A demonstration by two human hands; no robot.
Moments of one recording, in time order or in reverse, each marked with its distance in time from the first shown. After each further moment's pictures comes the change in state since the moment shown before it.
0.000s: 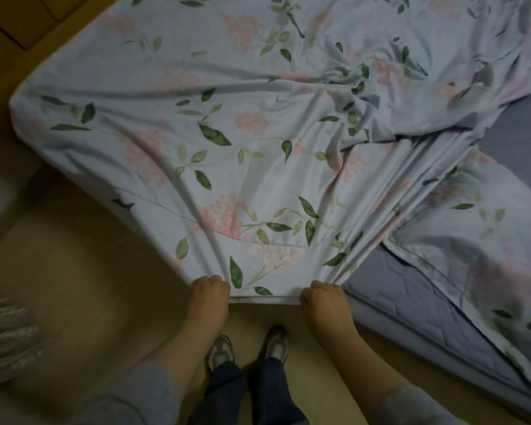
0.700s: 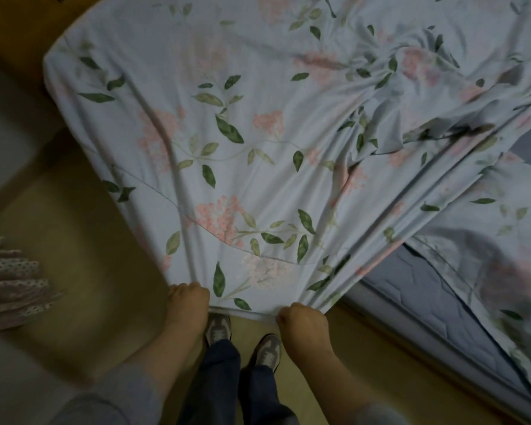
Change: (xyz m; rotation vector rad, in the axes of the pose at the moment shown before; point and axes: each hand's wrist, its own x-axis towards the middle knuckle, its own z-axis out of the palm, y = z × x) left_hand -0.056 -0.025 0.075 0.002 -0.098 -0.131; right_hand -0.062 -0.046 0.046 0.007 -0.192 -0.059
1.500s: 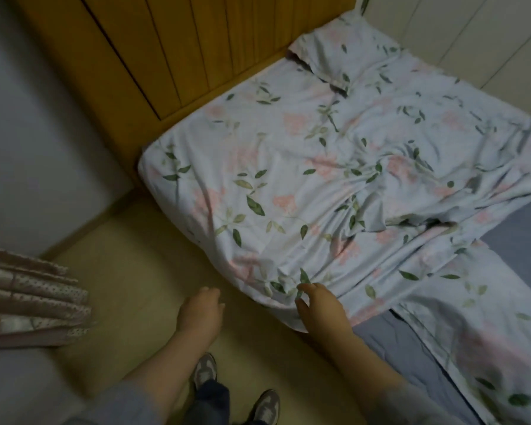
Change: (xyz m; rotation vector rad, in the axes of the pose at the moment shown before) left_hand -0.111 -0.007 -0.139 -0.501 0.290 -0.186; right_hand -0.041 0.005 -0.191 0.338 0.143 -0.024
